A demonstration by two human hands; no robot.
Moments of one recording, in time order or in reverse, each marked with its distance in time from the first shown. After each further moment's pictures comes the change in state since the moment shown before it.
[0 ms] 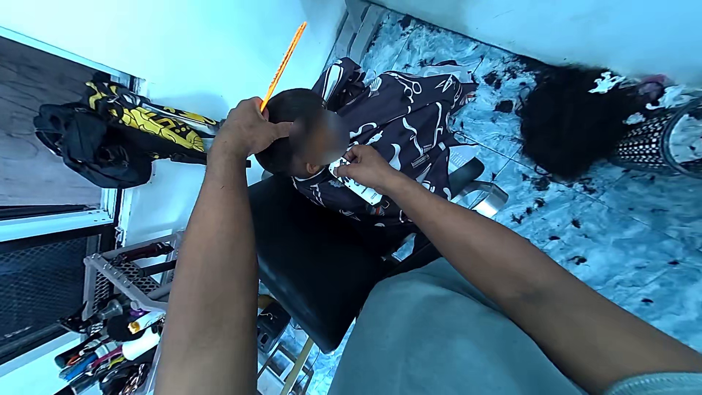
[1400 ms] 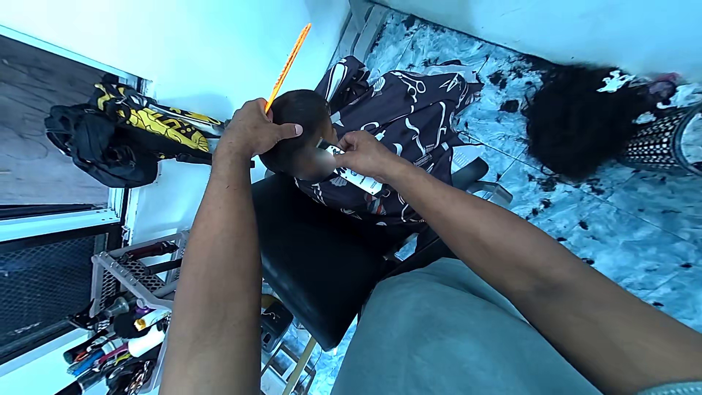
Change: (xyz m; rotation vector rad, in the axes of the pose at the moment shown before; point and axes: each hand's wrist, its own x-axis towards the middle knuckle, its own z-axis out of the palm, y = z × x) left_hand 0.000 -0.002 0.000 0.019 0.002 0.017; right_hand 0.002 -0.037 -0.008 -0.059 -0.068 -0.098
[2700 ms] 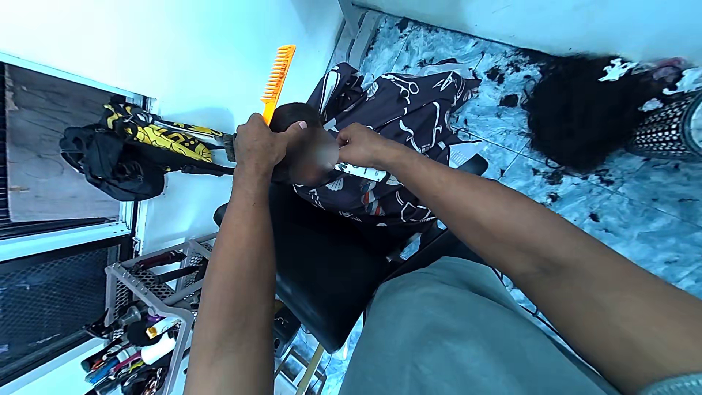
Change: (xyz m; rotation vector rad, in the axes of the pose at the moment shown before) left_hand -0.012 0.024 0.024 0.107 0.229 -0.169; right_hand 0.015 -0.015 -0.023 -0.298 -0.042 0.001
